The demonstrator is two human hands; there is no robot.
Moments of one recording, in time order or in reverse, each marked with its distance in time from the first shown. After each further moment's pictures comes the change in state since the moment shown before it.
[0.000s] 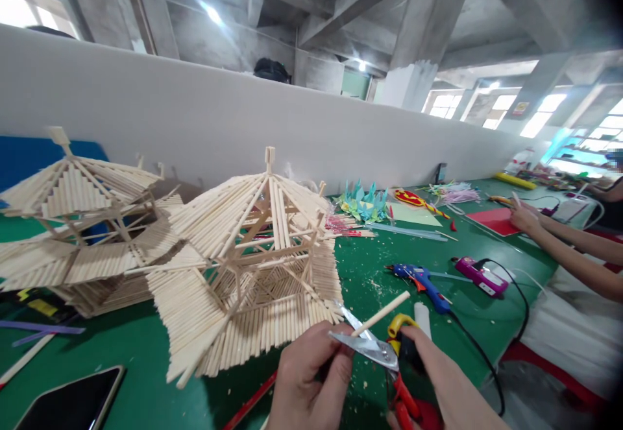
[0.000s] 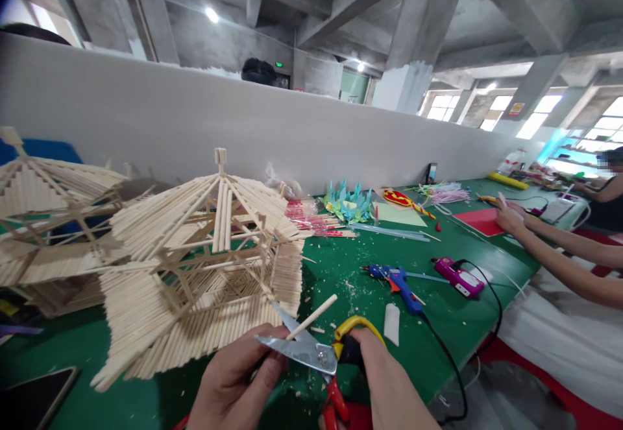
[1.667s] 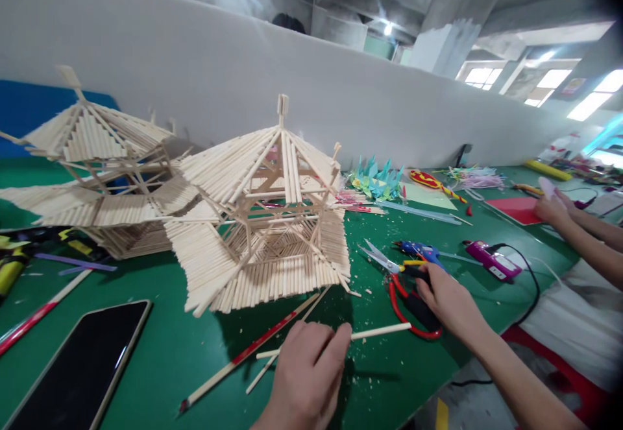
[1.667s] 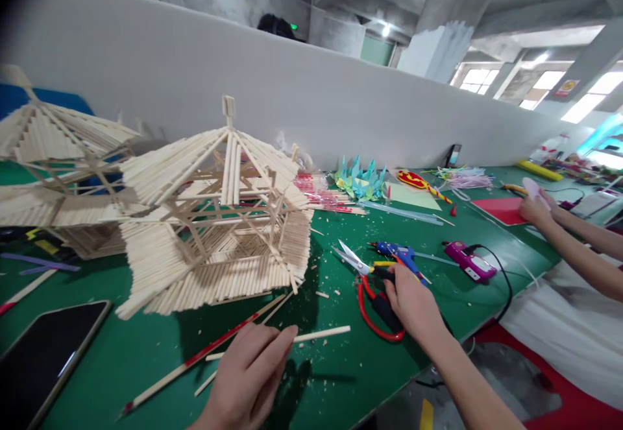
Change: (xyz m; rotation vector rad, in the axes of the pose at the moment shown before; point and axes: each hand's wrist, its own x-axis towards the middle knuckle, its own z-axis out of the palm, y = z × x) left_hand -0.054 -0.049 0.000 0.712 0.009 0.451; right_hand 0.043 0.093 -0.016 -0.551 0.122 0.170
